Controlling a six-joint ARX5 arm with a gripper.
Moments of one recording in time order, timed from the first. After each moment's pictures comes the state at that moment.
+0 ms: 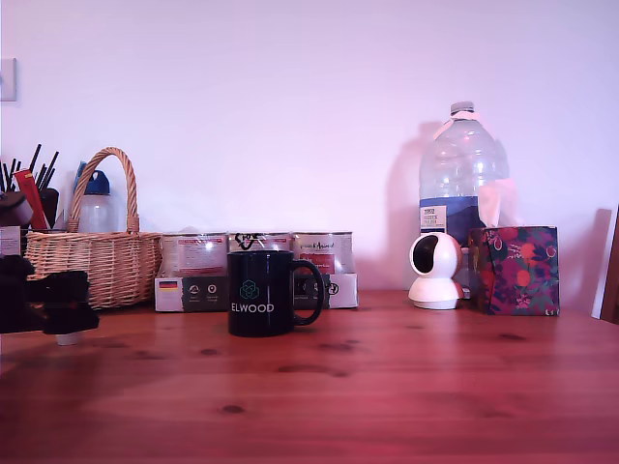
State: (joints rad) arm -0.02 1.97 0.65 0.90 0.20 -0.01
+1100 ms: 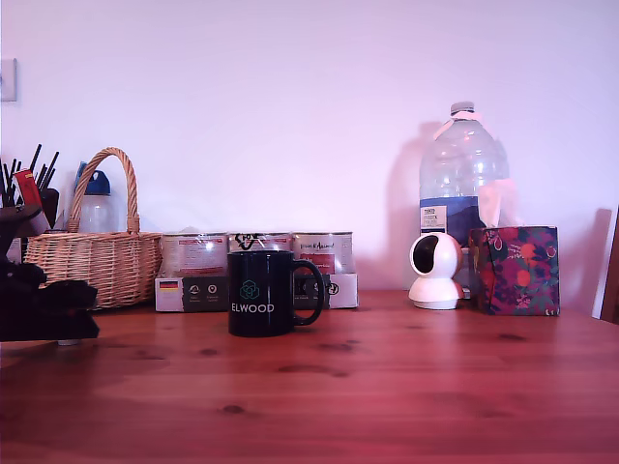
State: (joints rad) arm -0.01 2.01 0.74 0.74 0.26 0.03
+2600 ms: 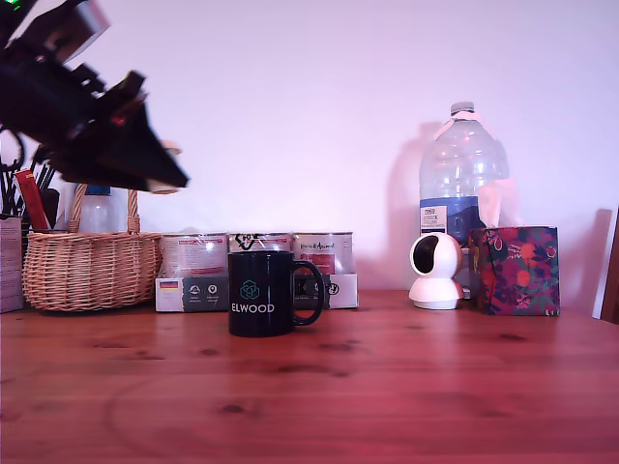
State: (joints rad) arm -0.34 1.34 0.74 0.10 0.41 0.06
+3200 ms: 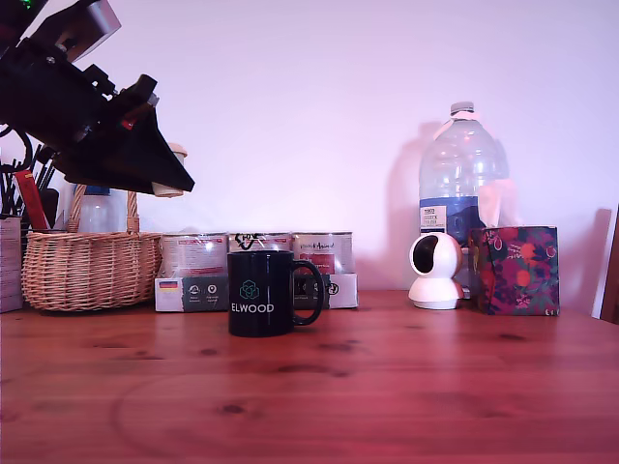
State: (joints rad) arm -0.34 1.34 0.74 -0.01 0.32 0.05
